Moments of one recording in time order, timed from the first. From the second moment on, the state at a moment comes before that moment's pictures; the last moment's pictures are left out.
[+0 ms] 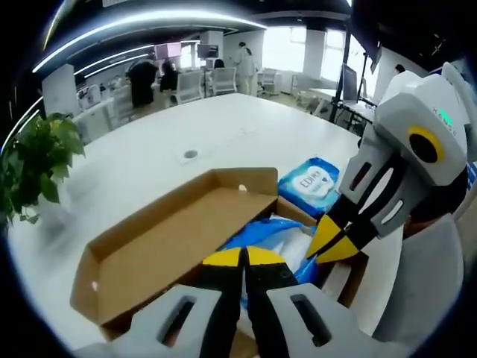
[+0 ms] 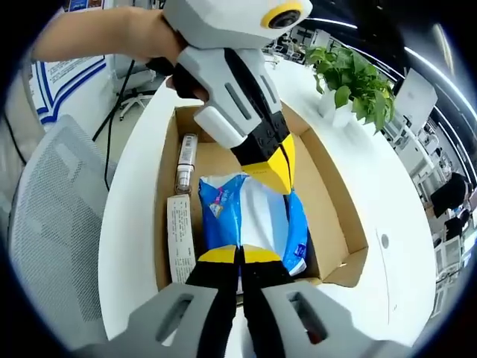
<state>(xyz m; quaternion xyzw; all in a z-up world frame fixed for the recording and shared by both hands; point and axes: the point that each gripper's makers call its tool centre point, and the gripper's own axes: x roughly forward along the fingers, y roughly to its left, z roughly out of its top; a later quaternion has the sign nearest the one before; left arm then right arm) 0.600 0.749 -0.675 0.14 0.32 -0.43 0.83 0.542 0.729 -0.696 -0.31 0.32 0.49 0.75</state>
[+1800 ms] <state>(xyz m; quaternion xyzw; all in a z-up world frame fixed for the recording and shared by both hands) 0.547 0.641 -0.607 0.19 0.27 -0.51 0.79 0.487 0.625 -0.628 -0.31 0.31 0.44 0.78</state>
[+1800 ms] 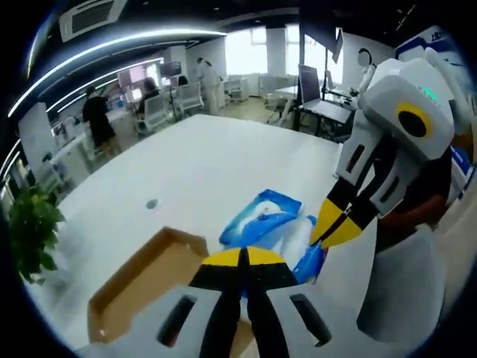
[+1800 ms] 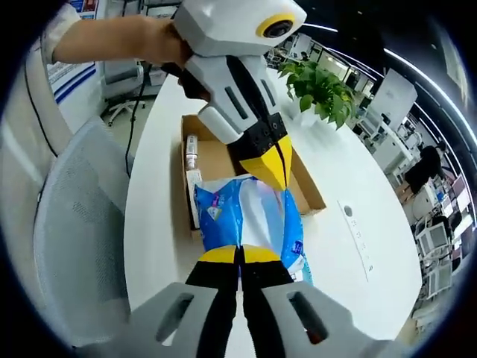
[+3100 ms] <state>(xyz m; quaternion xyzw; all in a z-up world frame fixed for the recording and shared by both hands) 0.547 0.538 -0.613 0.20 0.26 -0.58 0.75 0.492 0.516 -0.630 -0.30 0.34 0.39 0.80</state>
